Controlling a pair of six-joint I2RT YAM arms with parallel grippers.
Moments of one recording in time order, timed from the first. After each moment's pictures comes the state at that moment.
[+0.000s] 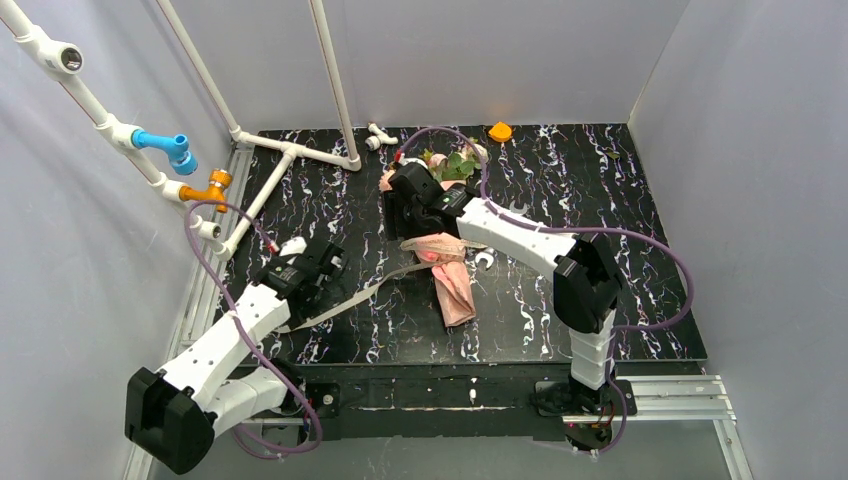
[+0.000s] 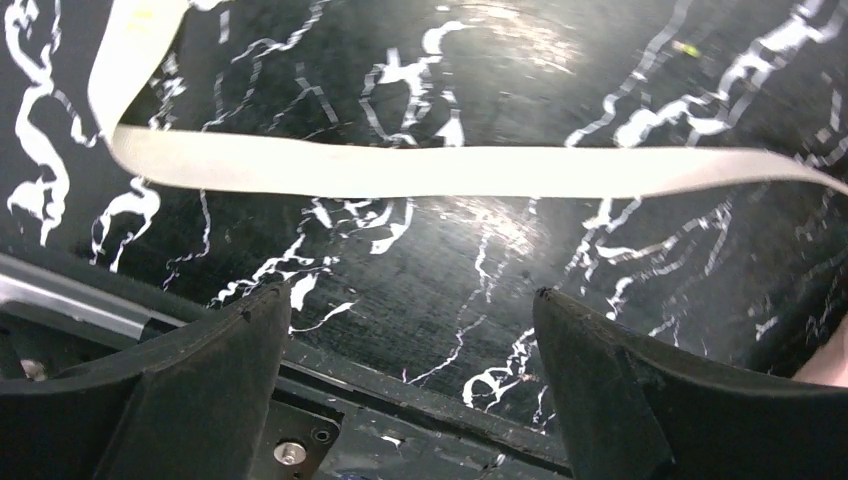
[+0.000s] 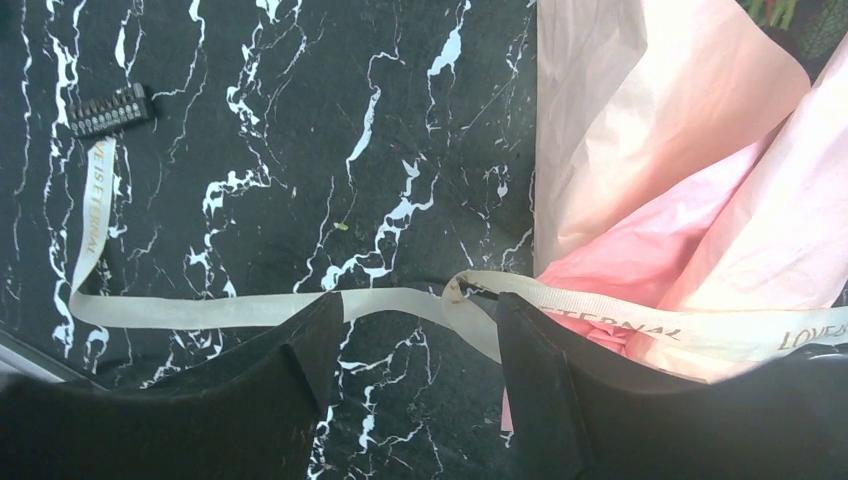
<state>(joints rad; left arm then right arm) -0.54 1.01 0.78 -1.03 -0.37 -0.94 0.91 1.92 1.68 -0.59 0.12 0.58</state>
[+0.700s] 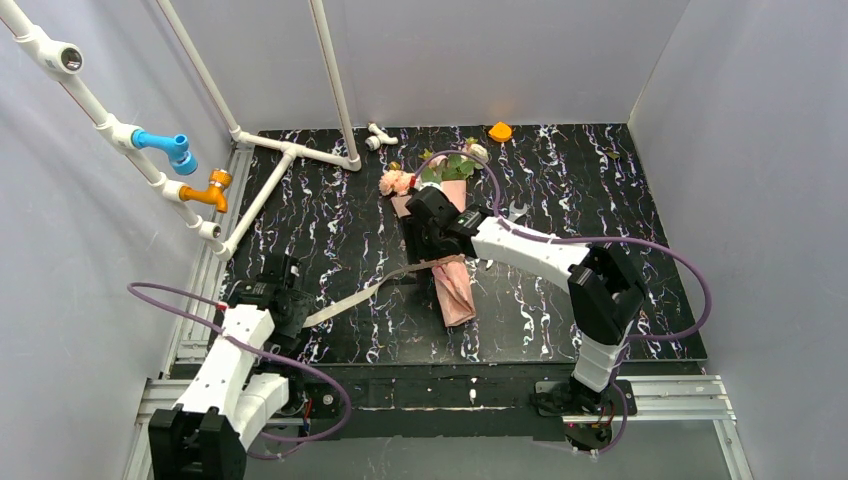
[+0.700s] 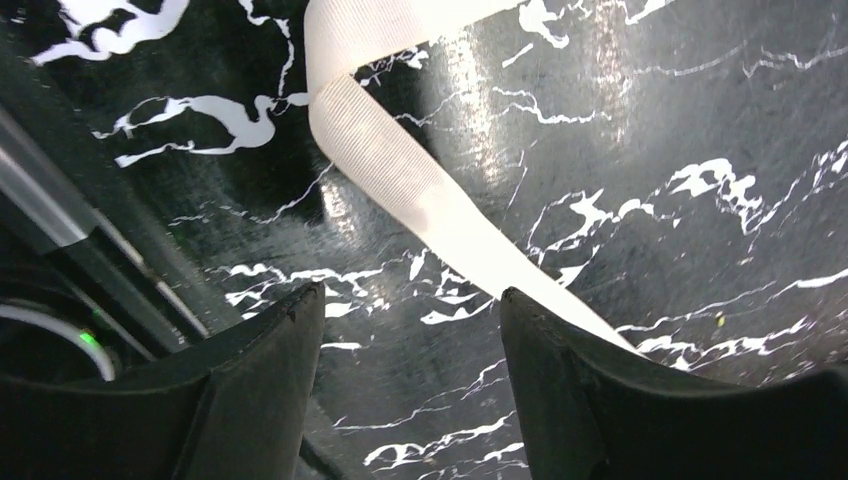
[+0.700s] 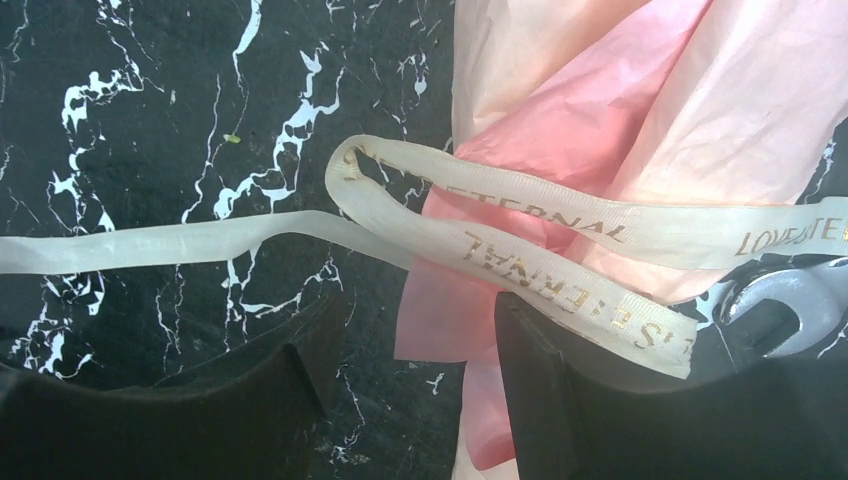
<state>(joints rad) -0.11 0.87 0.58 -1.05 -0.26 -1.34 0.91 1.79 1.40 -0.52 0.13 0.53</state>
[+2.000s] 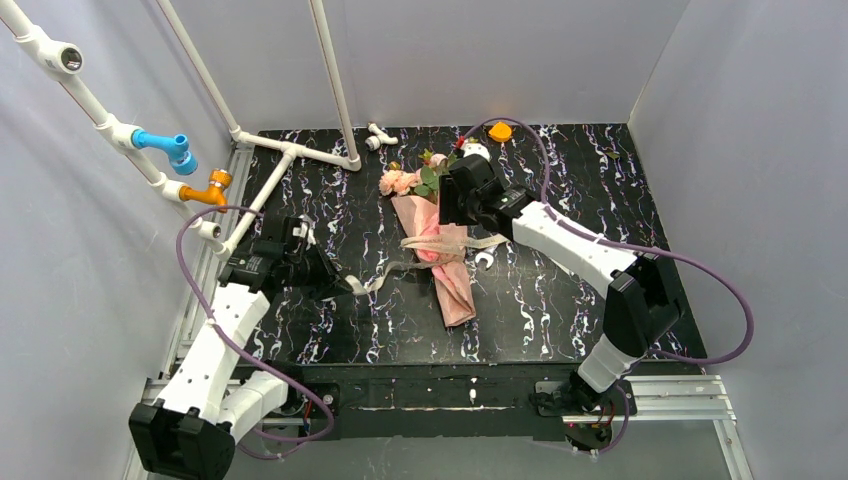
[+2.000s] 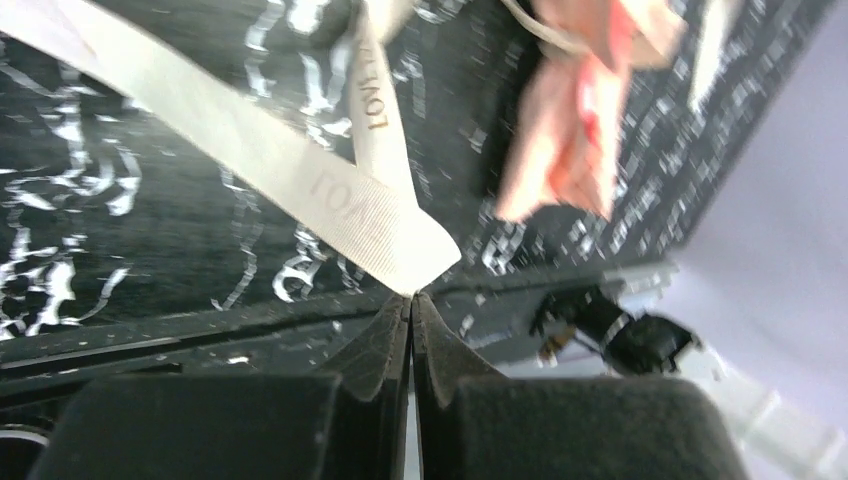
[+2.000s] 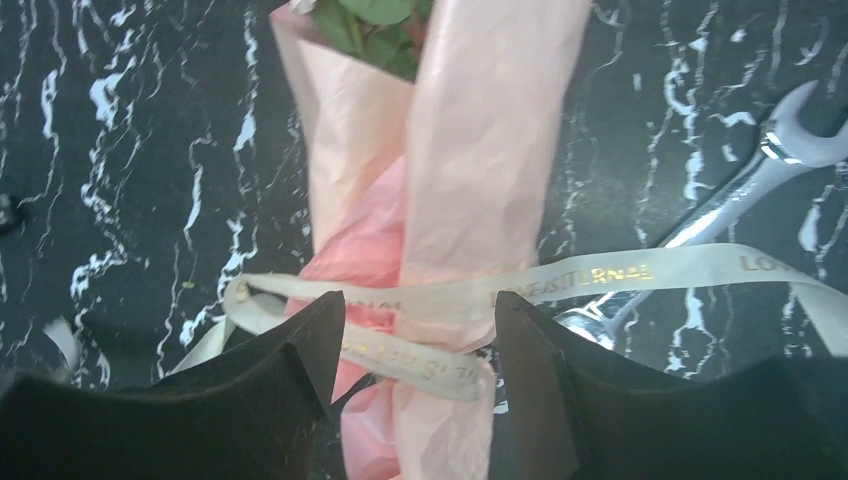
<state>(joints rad) -0.19 0.96 0.84 -0.93 0.30 -0.74 0.75 1.64 1.36 -0.47 0.23 0.49</state>
